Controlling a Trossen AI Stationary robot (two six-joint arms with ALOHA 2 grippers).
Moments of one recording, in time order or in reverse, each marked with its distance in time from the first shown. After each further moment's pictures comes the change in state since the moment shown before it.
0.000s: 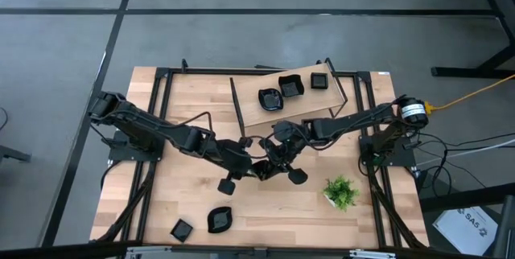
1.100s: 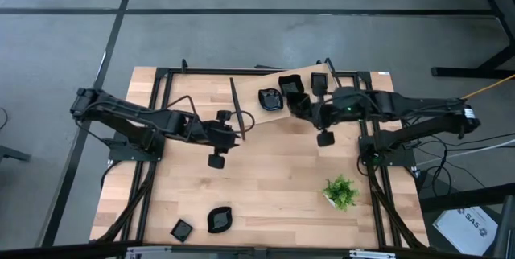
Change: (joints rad) left arm 0.118 -0.219 -0.095 -0.257 -0.274 0.082; right arm -0.106 -0.590 0.000 -0.516 0.728 -0.259
